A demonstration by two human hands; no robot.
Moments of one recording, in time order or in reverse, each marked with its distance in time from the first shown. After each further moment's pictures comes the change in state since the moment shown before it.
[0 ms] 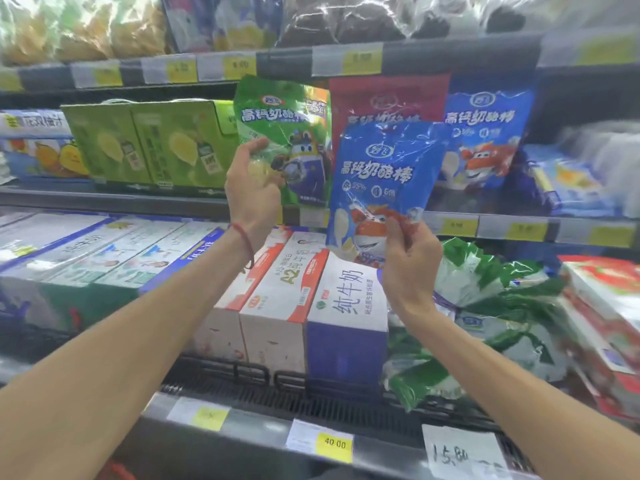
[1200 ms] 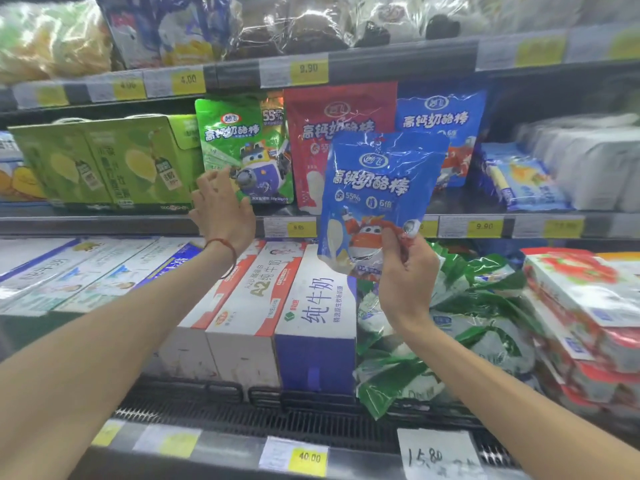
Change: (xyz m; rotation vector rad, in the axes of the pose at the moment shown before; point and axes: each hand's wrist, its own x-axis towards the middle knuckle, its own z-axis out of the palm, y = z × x) left_hand 0.003 -0.027 0.025 0.804 -0.079 0.031; right_hand 0.007 0.013 -0.043 0.011 0.062 -0.037
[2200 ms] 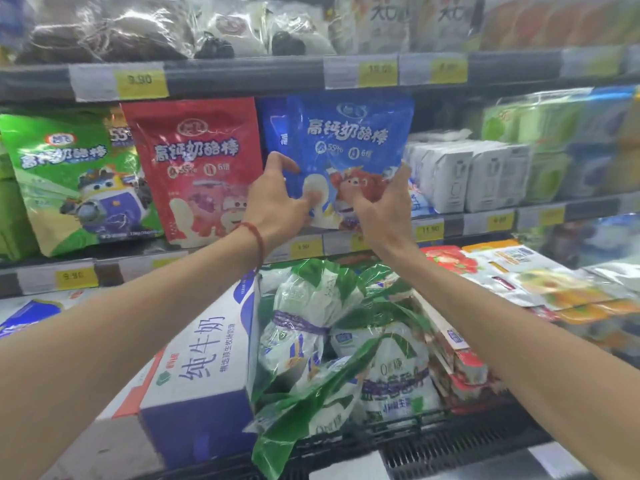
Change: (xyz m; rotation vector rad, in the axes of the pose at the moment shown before) left_hand -0.053 0.224 0.037 -0.795 -0.518 0.215; right_hand 0.147 -0.001 -0.099 -0.216 -0.003 -0.005
